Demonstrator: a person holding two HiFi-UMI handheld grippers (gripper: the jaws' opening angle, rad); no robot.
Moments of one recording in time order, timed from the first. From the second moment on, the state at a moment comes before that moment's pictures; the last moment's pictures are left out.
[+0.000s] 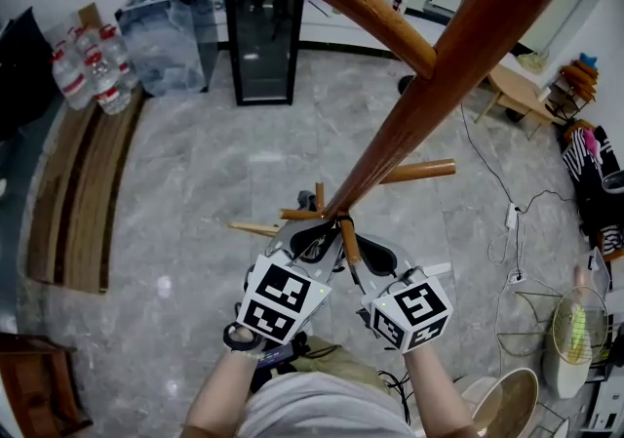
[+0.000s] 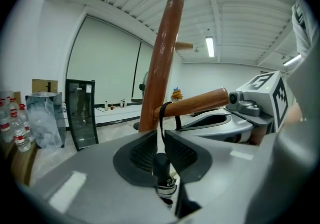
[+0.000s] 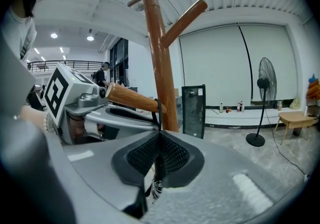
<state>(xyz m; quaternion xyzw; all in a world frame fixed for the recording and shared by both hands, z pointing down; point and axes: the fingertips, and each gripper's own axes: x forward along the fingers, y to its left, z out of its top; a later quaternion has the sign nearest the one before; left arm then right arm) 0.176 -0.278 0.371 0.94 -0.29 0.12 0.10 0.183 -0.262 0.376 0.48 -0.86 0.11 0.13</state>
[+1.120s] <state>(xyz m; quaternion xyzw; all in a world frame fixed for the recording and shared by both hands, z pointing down) 0.164 -0.253 0.337 0.95 -0.27 0.10 0.06 0.178 -0.241 0.341 0.51 -0.85 0.09 0.10</state>
